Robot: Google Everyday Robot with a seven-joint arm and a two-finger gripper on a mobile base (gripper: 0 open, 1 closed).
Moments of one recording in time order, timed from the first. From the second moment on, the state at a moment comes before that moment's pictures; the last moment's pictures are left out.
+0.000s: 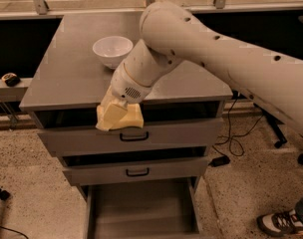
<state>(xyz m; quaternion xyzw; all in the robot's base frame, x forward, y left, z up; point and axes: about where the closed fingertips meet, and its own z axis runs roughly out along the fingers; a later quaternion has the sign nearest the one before) 0.518 0.111 0.837 -0.68 0.66 0.22 0.24</state>
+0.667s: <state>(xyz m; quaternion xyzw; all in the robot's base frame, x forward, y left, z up) 0.511 0.106 0.765 -0.68 0.65 0.25 0.25</state>
